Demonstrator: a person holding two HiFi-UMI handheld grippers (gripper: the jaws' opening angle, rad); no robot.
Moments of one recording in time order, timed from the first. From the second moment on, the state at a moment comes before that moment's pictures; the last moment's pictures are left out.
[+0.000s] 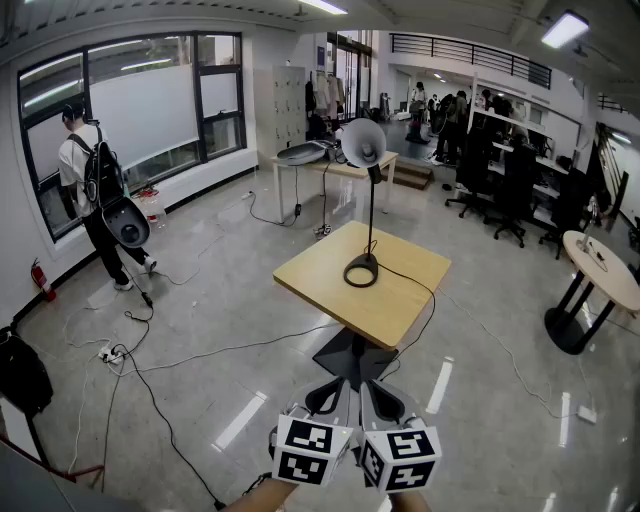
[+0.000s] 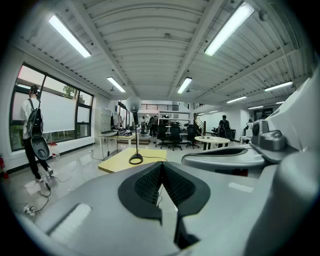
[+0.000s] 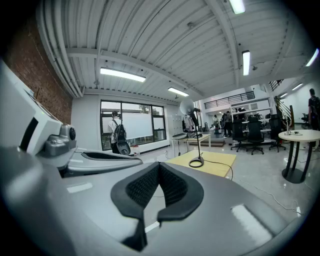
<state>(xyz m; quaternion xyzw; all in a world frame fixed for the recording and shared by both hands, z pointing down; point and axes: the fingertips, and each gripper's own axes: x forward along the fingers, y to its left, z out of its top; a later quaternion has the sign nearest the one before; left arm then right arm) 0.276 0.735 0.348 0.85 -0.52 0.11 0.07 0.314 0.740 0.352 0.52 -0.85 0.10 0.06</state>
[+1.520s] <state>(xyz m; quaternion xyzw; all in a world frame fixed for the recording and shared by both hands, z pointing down) 0.248 0.587 0.387 0.86 -0.48 0.12 0.08 0.285 0.597 0.387 0.54 -0.83 0.09 0.08</state>
